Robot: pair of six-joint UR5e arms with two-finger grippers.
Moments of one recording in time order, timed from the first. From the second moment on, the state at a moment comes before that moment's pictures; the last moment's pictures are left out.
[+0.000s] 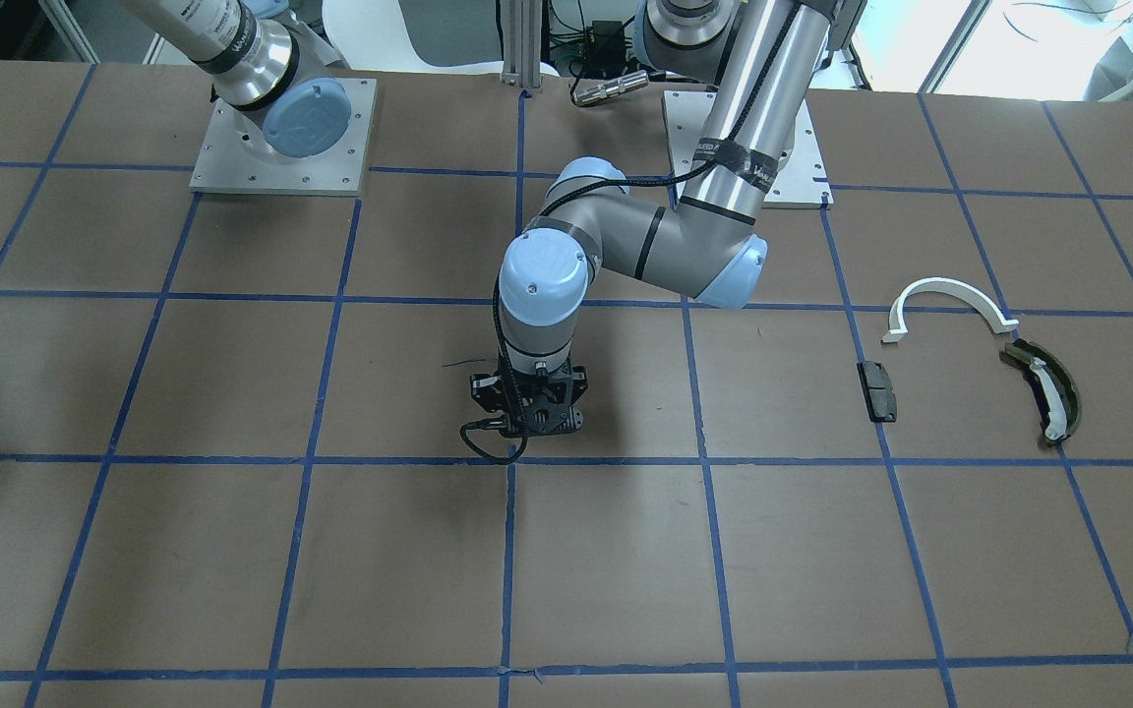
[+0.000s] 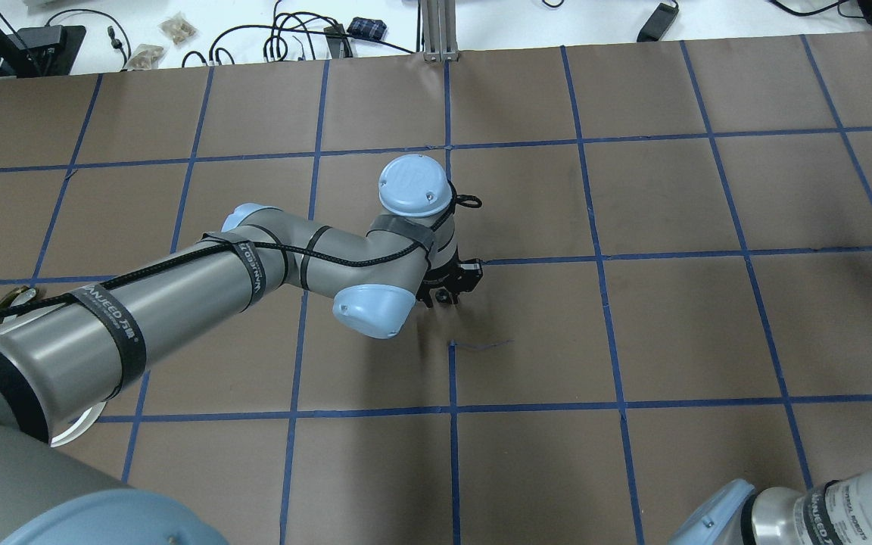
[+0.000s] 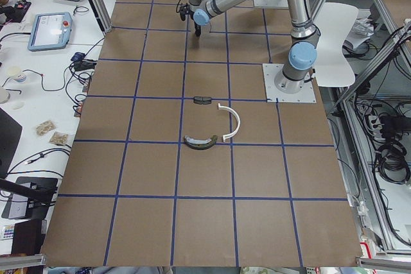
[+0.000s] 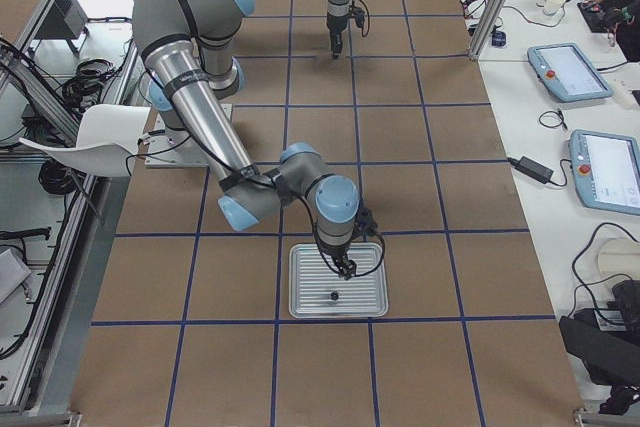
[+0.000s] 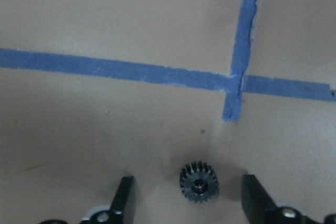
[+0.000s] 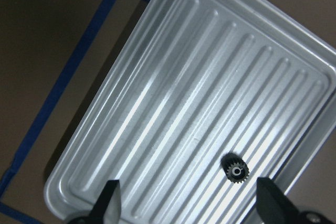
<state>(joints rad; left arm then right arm) -1.96 -2.07 -1.82 -0.82 1.52 -0.51 0.56 -1.08 1.62 -2.17 -1.57 -1.58</state>
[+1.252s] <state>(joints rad) -1.64 -1.80 -1.87 -1.10 1.70 -0.08 0.51 -0.95 1.57 -2.26 -1.50 -1.67</state>
